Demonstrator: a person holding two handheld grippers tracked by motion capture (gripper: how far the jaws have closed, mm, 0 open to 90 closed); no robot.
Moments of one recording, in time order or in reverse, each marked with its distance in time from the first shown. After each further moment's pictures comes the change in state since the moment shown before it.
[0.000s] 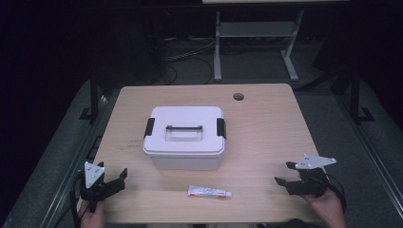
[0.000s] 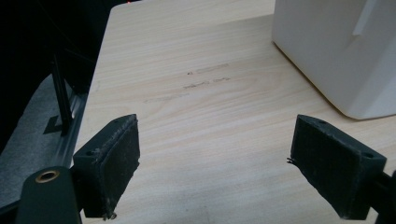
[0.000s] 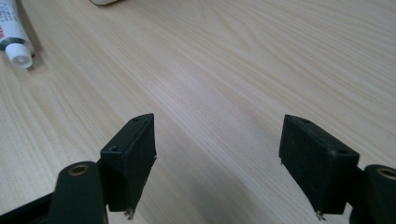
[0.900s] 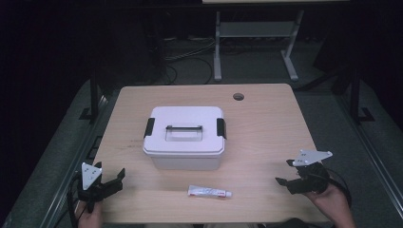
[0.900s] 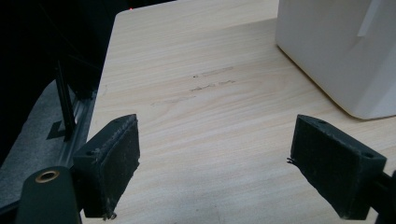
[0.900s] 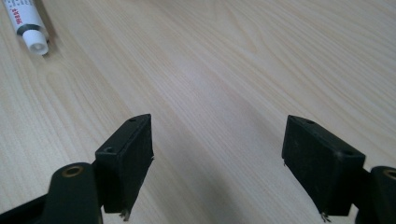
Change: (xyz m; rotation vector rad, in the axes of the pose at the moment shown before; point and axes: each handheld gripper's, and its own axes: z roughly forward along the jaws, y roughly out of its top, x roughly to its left) left arm 0.005 -0.002 -0.002 -0.023 -0.003 0.006; right arm 0.002 0.024 -0.010 0.095 0.010 -0.096
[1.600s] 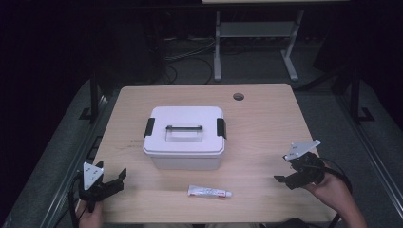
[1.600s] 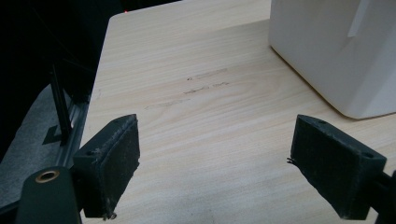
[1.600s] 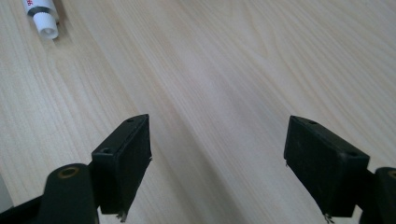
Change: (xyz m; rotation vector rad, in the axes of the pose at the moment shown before) left arm -0.002 0.000 0.001 -0.007 -0.018 0.018; right arm -0.006 0.032 0.000 0.126 0.052 -0.106
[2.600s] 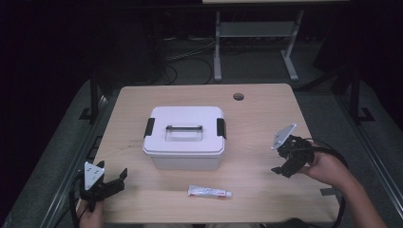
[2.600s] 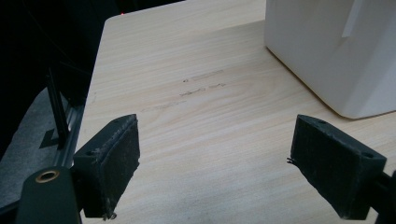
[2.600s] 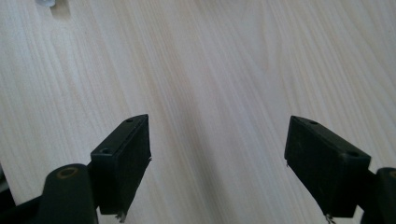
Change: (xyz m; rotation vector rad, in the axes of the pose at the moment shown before) left arm -0.001 0.000 0.001 -0.006 -0.012 0.016; right arm -0.017 0.053 0.005 0.199 0.062 -0.222
